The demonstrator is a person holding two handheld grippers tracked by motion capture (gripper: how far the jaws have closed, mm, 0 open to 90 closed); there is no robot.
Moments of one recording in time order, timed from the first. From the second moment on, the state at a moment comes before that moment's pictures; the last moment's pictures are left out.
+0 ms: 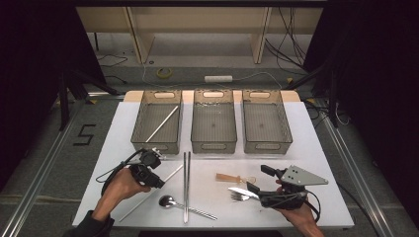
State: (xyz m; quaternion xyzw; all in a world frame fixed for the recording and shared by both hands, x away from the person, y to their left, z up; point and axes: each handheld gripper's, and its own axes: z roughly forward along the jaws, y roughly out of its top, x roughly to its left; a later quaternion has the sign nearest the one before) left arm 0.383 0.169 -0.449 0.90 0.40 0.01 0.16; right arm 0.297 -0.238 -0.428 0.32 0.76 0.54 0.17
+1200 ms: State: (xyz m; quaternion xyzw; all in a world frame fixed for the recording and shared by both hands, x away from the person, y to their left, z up) left arm 0.381 0.170 -0.460 0.91 0.38 0.04 0.14; right arm 0.297 -0.238 -0.428 0.32 0.76 0.54 0.17
